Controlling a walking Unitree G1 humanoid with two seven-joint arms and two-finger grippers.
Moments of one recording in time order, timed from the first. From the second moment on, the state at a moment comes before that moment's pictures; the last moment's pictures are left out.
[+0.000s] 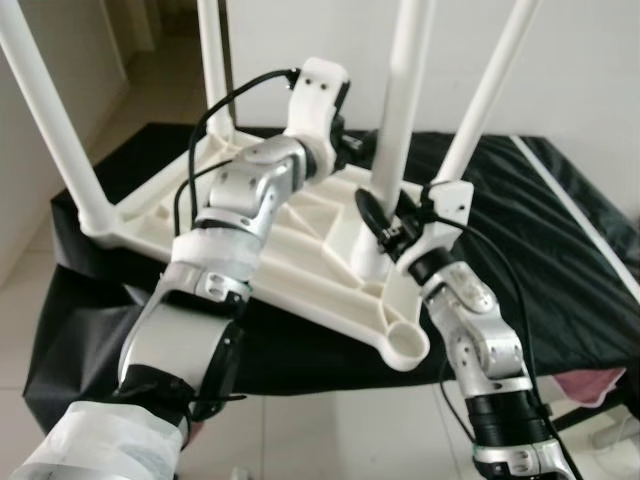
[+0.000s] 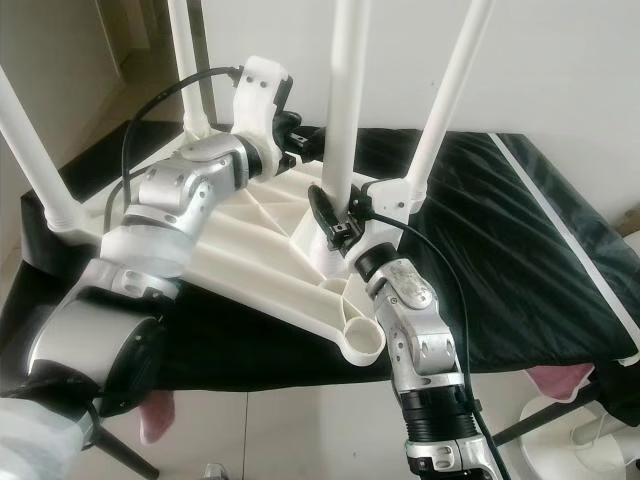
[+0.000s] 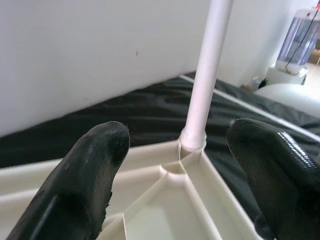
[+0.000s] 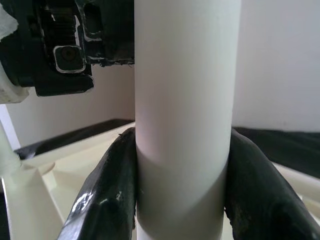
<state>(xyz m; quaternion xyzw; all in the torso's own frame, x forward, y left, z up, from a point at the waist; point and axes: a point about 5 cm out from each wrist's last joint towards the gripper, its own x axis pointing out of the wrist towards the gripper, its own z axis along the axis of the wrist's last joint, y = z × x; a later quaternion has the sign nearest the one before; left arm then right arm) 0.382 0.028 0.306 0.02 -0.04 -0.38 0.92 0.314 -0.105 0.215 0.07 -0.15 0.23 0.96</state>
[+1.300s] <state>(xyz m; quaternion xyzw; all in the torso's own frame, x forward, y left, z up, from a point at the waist) 0.372 0.030 0.322 0.04 -0.10 -0.38 0.92 0.324 -0.107 0.204 0.08 -0.12 0.19 0.97</state>
